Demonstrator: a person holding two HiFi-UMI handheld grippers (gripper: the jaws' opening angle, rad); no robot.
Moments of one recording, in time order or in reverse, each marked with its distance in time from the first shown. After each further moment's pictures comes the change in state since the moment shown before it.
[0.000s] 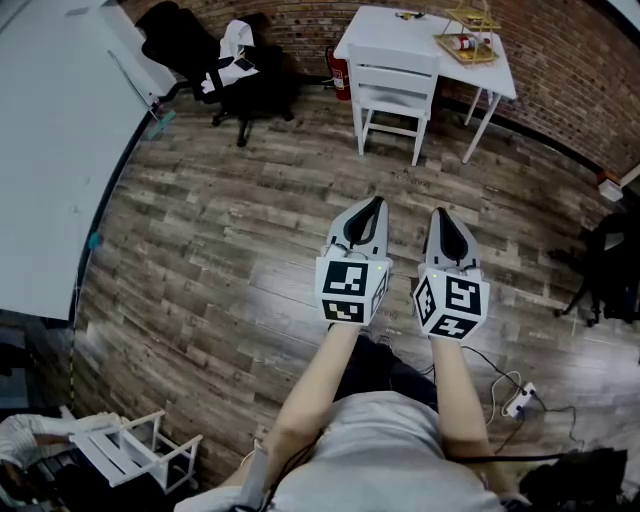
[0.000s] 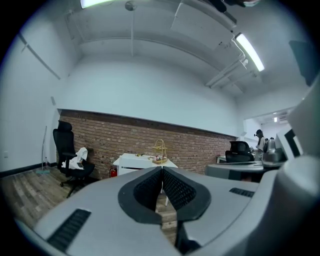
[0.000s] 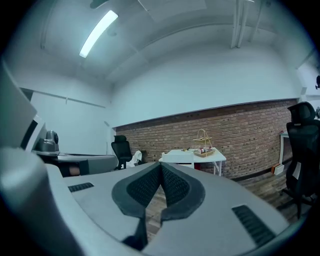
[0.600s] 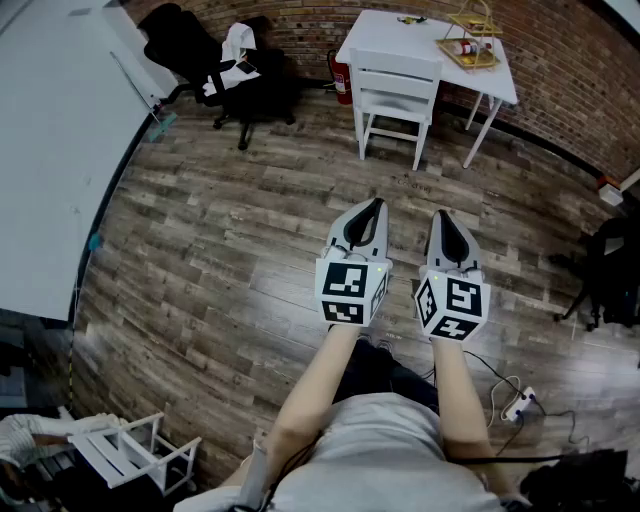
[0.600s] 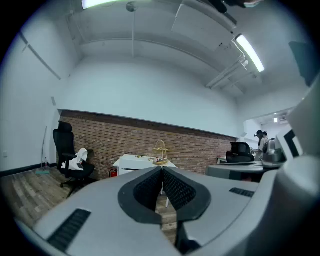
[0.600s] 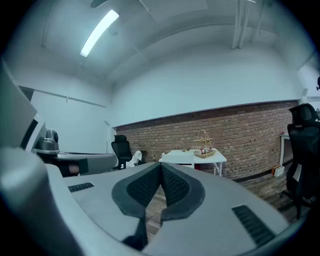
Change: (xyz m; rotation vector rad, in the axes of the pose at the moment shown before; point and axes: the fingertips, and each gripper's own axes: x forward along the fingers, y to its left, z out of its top) left arm 0.002 0.006 0.004 -0.001 -0.015 0.004; right arm 0.005 0.001 0.002 -0.012 -0.001 0.004
